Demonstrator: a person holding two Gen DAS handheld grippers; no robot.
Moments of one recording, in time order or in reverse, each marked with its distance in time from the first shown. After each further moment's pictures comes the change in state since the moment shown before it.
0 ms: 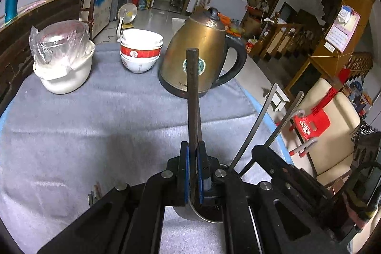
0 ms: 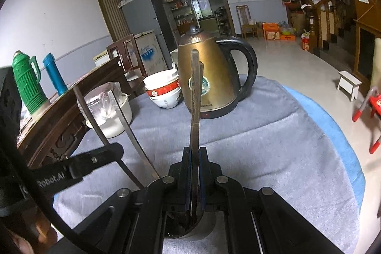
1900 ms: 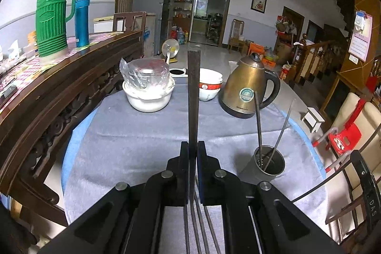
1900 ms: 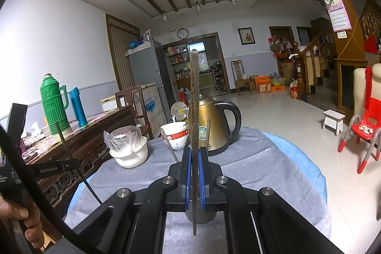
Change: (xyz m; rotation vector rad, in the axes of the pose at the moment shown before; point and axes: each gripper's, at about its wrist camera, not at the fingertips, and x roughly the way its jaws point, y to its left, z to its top) left arm -0.147 0.050 -0.046 0.018 -0.220 0.271; right arm -0.174 0.046 -0.057 -0.046 -0.370 -0.040
